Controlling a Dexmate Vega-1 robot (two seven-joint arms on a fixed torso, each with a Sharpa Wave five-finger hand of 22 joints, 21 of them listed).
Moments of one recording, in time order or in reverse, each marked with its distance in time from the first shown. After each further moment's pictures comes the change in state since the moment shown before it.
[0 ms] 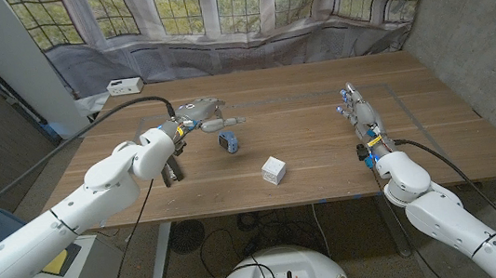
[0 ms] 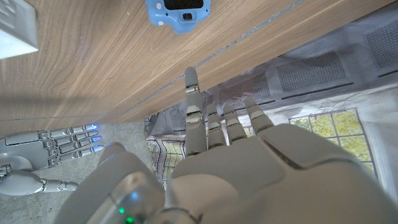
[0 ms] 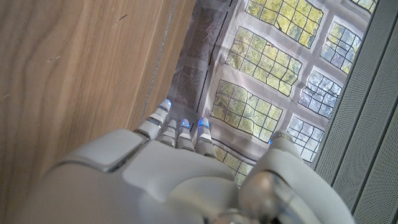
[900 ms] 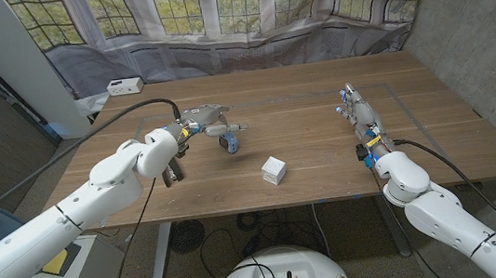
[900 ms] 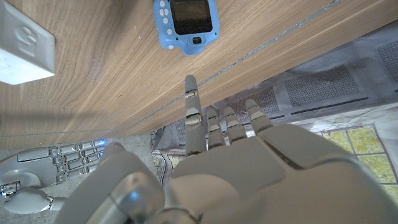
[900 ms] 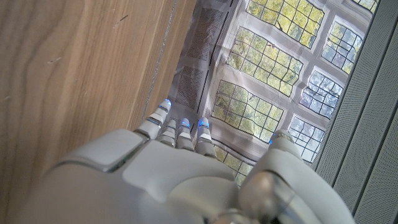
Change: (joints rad) left arm -0.050 -0.004 0.054 0.025 0.004 -0.003 -0.087; left_hand 0.000 0.000 -0.012 0.004 0.008 -0.077 -0.055 -0.059 -0.003 -0.070 -0.023 -0.026 0.000 -0.038 0.002 -0.012 0.000 -0.019 0.001 0.000 0.000; right arm 0.004 0.005 -0.002 0.003 -0.001 -0.004 0.000; right_hand 0.000 0.000 0.004 -0.004 0.000 0.000 0.000 0.000 0.000 0.004 0.003 0.000 0.000 -0.004 0.004 0.000 0.000 0.000 0.000 -0.004 0.000
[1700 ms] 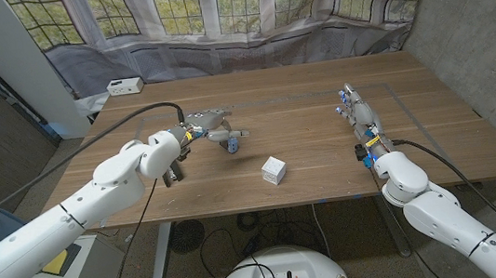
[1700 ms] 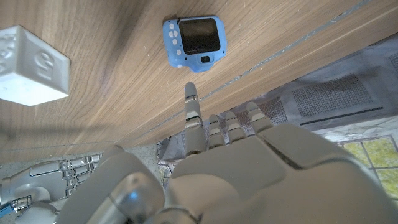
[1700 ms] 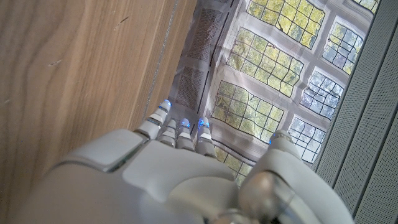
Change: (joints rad) left arm -0.017 -0.004 0.031 0.024 0.018 -0.020 -0.043; left_hand -0.011 0.000 -0.021 0.004 0.008 -0.095 -0.037 -0.022 0.000 -0.079 0.000 -0.009 0.000 -0.066 -0.002 -0.008 0.000 -0.039 0.003 0.000 0.000; right arm 0.005 0.004 -0.006 0.003 -0.003 -0.003 -0.004; right_hand -0.005 0.005 0.000 0.000 0.000 0.007 0.000 0.000 0.005 0.003 -0.004 -0.006 0.000 0.002 0.002 0.000 0.000 -0.004 0.004 0.000 0.000
